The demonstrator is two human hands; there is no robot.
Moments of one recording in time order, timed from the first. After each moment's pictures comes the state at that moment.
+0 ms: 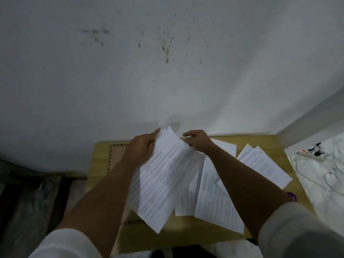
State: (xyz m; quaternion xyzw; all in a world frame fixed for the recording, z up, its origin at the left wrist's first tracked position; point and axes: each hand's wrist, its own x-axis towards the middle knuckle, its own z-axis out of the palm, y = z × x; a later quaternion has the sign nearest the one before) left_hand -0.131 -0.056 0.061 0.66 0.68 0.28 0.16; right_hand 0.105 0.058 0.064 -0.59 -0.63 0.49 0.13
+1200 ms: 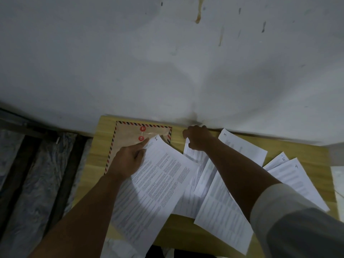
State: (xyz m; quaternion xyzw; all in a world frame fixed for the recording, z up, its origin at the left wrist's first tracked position) left_hand -0.157 -0.105 -0.026 0.48 0.78 0.26 0.32; right_hand 0.052 0.120 -0.057 -0.29 -0.93 0.10 -0.21
